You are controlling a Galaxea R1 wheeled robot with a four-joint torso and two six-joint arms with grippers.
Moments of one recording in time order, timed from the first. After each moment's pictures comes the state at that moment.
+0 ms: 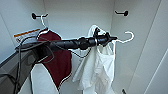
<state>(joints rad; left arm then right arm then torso) -0.13 2.86 -1.53 0.25 -0.07 -1.20 -1.56 3.11 -2.77 -0.27 0.06 0.27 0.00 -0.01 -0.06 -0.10</state>
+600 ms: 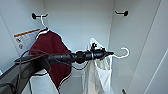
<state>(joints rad) 0.06 2.79 -1.39 0.34 -0.05 -1.20 -1.56 3.11 -2.77 -0.27 0.07 0.27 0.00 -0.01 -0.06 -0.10</state>
